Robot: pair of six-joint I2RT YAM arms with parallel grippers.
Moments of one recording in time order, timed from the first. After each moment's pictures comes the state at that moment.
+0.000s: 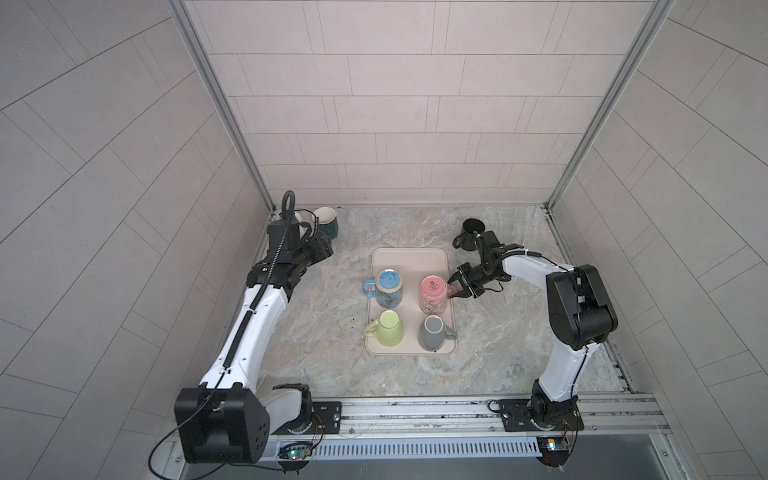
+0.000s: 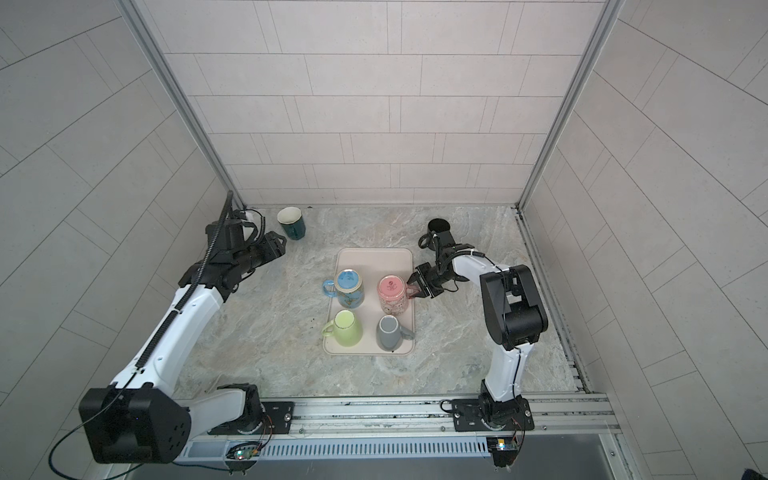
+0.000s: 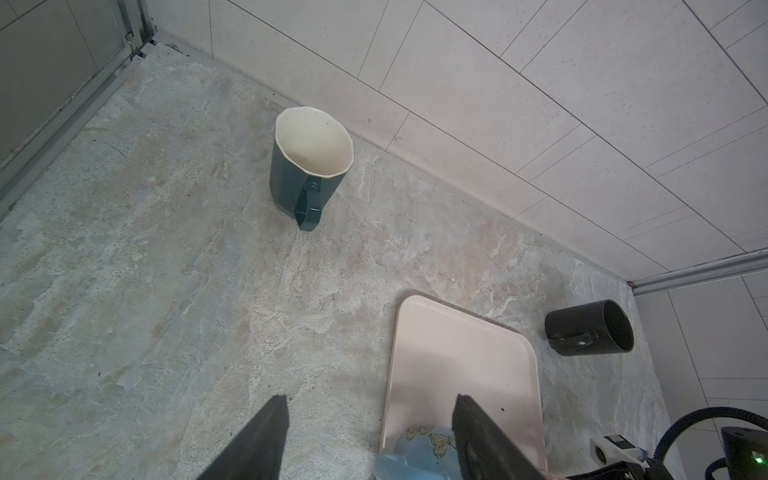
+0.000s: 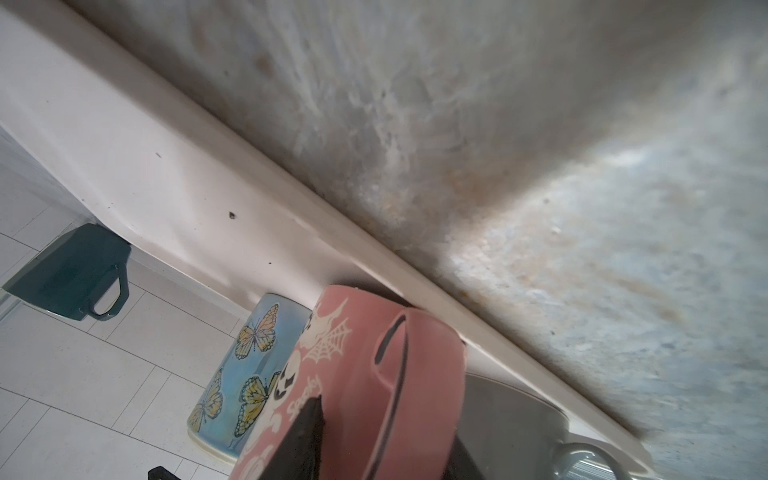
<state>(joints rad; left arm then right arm) -0.01 1.20 1.05 -0.45 0.14 -0.46 0.20 1.84 1.19 -0.66 -0.71 1.27</state>
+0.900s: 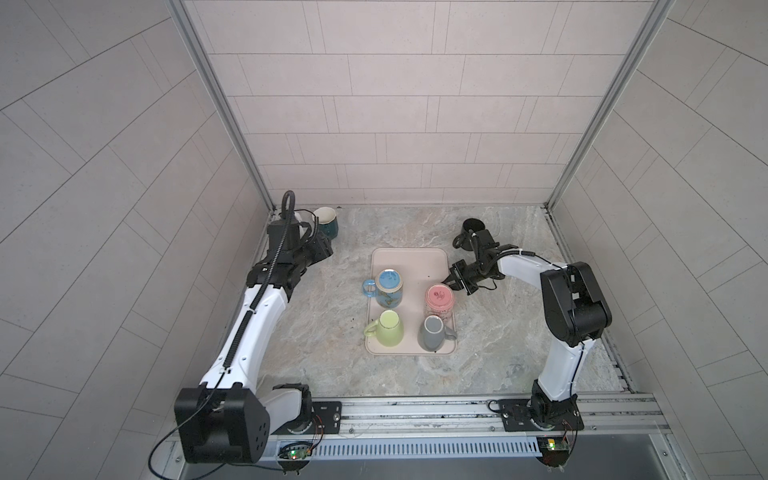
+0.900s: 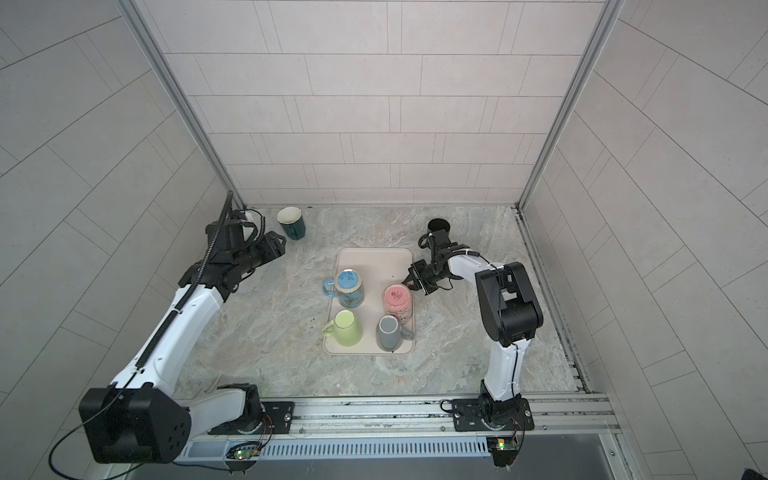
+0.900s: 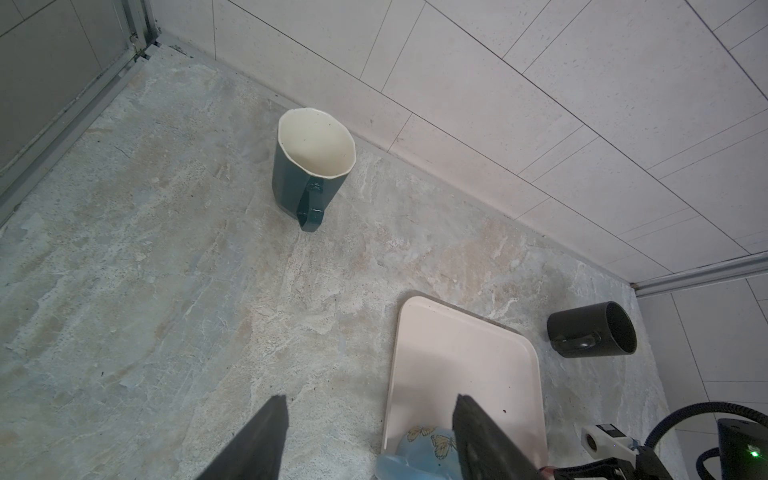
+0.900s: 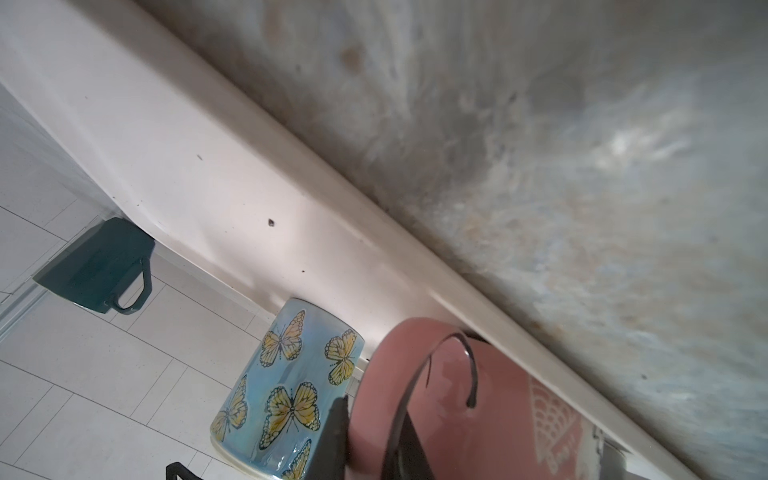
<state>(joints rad) -0.01 1.20 1.05 -0.45 0.13 -0.46 0.22 1.88 1.20 -0.55 -0.72 1.32</state>
